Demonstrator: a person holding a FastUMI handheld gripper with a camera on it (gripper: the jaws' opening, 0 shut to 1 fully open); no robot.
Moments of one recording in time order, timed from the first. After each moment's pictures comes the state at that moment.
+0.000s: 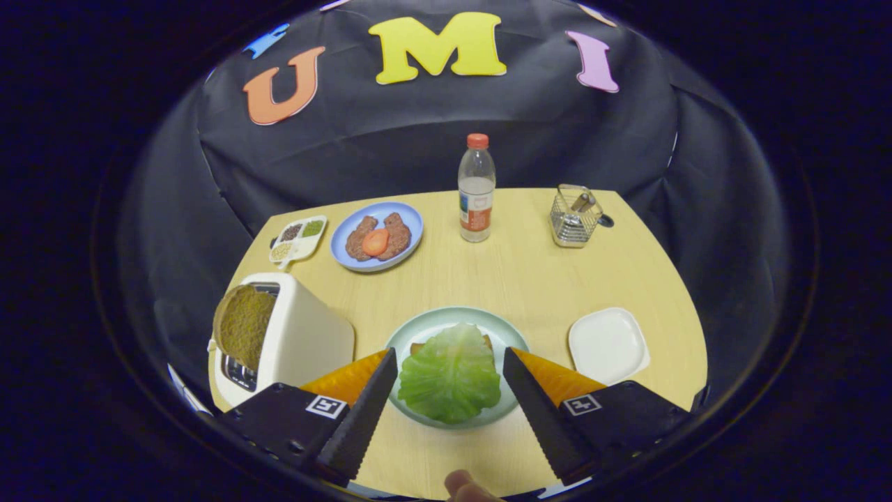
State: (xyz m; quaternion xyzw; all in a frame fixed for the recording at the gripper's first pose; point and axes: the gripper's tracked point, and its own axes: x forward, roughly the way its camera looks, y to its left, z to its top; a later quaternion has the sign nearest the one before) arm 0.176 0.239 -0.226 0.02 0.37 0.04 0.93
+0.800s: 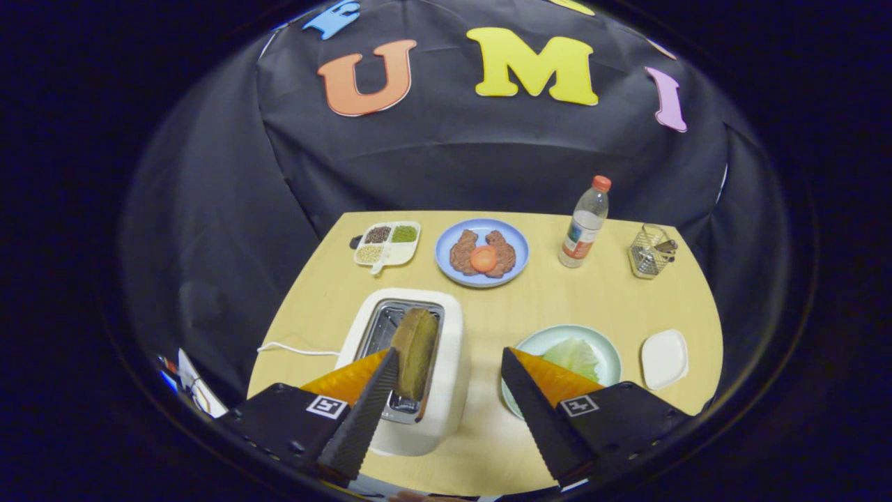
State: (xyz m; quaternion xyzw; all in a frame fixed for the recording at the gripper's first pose) arm 0.152 0.401 -0.191 0.01 0.37 0.13 0.92
